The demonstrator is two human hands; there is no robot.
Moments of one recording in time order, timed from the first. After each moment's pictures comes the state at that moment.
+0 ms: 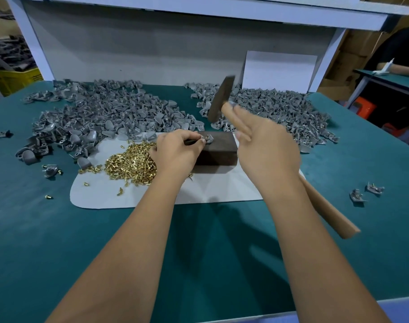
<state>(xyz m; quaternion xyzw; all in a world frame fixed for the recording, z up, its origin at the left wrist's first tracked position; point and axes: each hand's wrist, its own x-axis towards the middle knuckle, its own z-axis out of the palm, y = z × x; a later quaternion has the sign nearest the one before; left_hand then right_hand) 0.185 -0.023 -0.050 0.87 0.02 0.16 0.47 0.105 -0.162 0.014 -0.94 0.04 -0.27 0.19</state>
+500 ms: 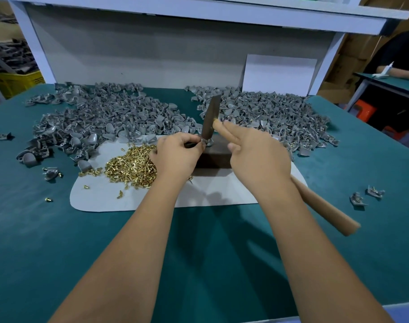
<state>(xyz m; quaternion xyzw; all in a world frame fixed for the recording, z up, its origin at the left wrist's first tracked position) 0.187 -0.022 -0.051 0.86 0.03 0.17 0.48 0.110 -0.159 0.012 -0.97 0.02 -0.19 0.13</state>
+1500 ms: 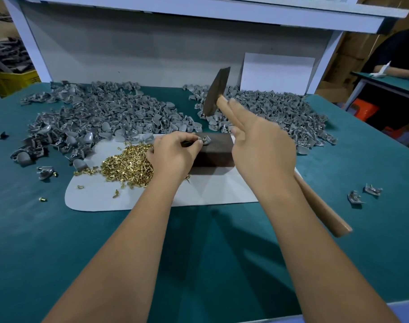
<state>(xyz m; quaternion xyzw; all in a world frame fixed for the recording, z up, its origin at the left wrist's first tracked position) 0.184 -0.024 -0.050 0.87 0.03 0.18 0.46 0.108 -0.159 0.016 -0.94 0.01 -0.30 0.13</state>
